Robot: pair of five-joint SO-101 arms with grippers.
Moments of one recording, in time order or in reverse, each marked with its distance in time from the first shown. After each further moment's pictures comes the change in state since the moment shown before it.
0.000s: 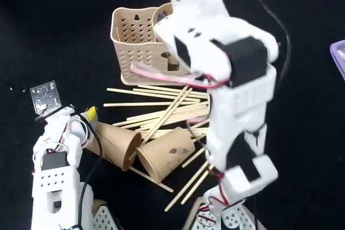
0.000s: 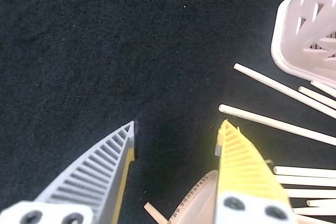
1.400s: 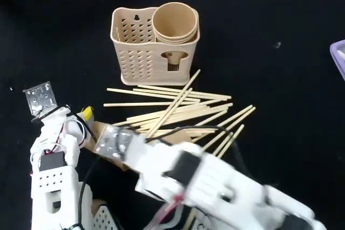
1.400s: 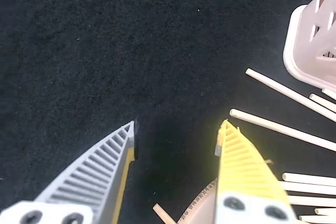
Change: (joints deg) left arm -2.3 0.0 0.0 0.0 0.0; right arm -36.6 -47.8 111.1 -19.8 -12.7
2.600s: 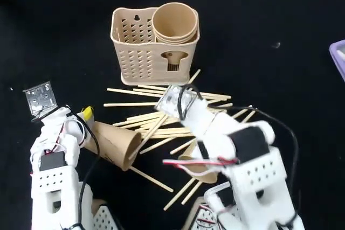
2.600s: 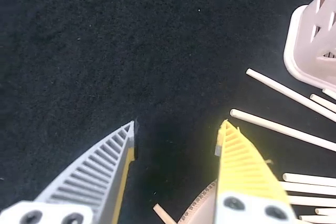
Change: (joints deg) left arm -0.1 0.0 0.0 0.0 0.0; right arm 38.1 -12.6 -10.2 19.7 28.8
